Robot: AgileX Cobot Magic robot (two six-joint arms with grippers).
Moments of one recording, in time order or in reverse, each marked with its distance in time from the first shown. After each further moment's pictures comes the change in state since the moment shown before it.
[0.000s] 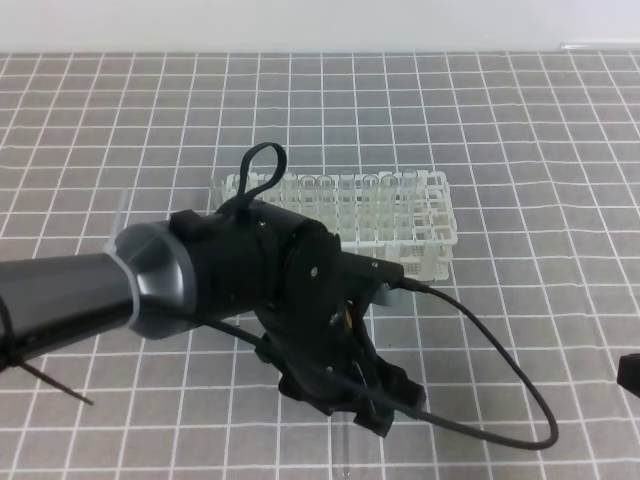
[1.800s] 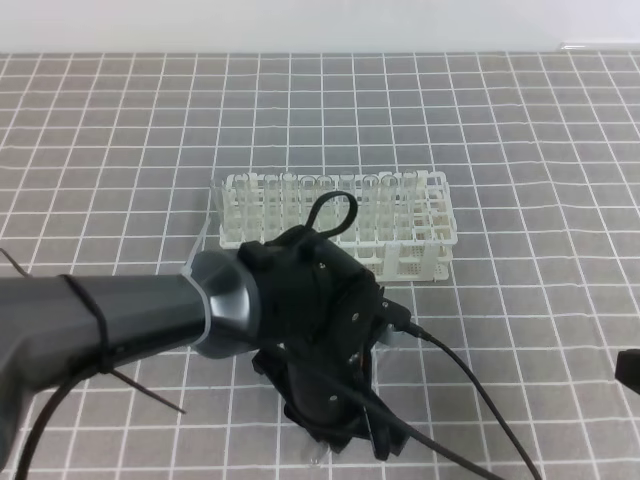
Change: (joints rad) left arm -0.059 0.126 -0.017 0.213 0.054 -0.067; right arm 0.000 0.000 0.000 0.022 -0.006 -0.012
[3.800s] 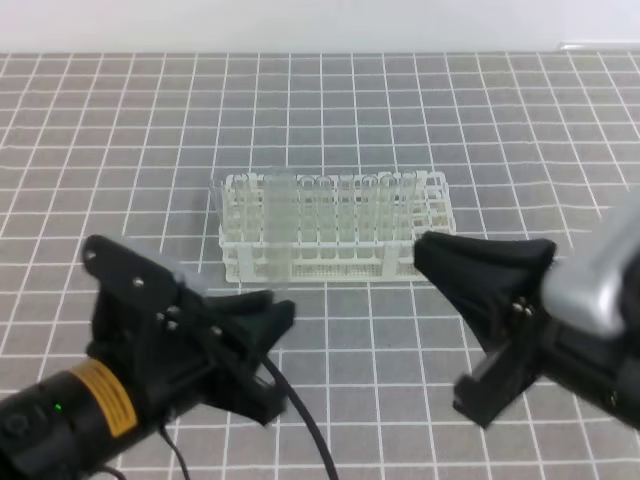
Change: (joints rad) left arm 0.142 -0.779 0.788 0.130 -1.219 -0.044; right arm 0.804 0.275 -0.192 -0.203 -0.738 -0.054
